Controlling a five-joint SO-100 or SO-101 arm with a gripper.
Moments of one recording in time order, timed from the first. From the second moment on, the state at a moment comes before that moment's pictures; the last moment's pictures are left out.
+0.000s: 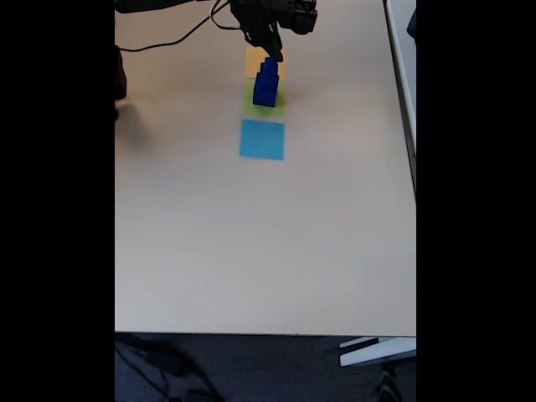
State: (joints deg) arm -3.8 80.2 68.7 65.2 92.8
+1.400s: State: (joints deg) arm 2.2 84.1 72.2 62.4 86.1
